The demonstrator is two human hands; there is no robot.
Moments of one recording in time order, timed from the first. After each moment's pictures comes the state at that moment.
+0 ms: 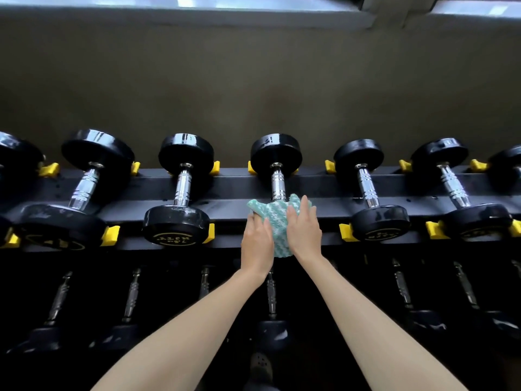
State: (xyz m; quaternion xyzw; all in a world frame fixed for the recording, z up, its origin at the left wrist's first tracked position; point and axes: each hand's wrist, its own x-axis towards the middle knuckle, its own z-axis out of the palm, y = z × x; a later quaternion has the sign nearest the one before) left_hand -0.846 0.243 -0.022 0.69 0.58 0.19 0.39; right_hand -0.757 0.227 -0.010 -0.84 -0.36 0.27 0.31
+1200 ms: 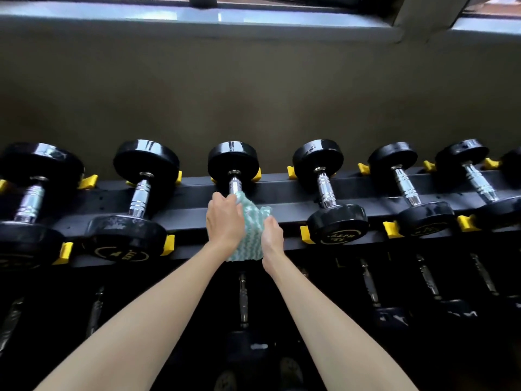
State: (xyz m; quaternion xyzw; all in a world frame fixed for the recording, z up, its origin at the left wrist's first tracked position) left_hand -1.016 0.357 0.016 0.77 0.59 0.17 0.20; right_hand -0.945 0.310 -0.024 -0.71 -0.07 0.47 0.52
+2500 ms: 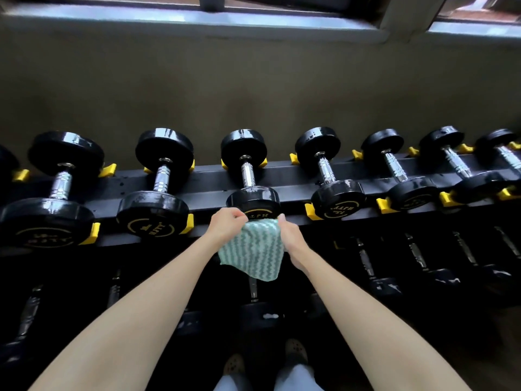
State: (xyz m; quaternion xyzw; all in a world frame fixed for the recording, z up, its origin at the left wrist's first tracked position) left_hand -1.093 0.322 0.025 0.70 0.52 0.08 0.48; right_hand -0.965 0.242 -0.018 -0.76 -0.19 0.46 0.42
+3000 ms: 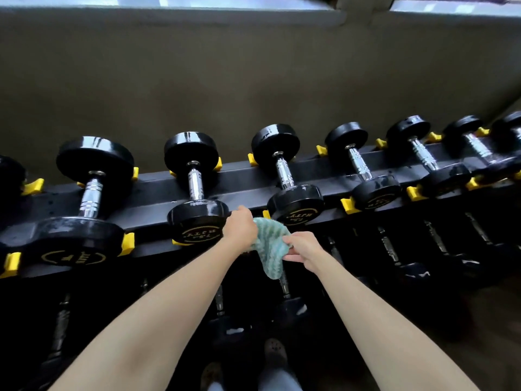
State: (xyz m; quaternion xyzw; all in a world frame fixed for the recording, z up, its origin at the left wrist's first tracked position) left_hand -0.939 0.297 0.001 0.77 0.54 -0.05 0.34; right_hand -0.826 0.198 -0.037 -0.76 -0.06 0.50 0.40
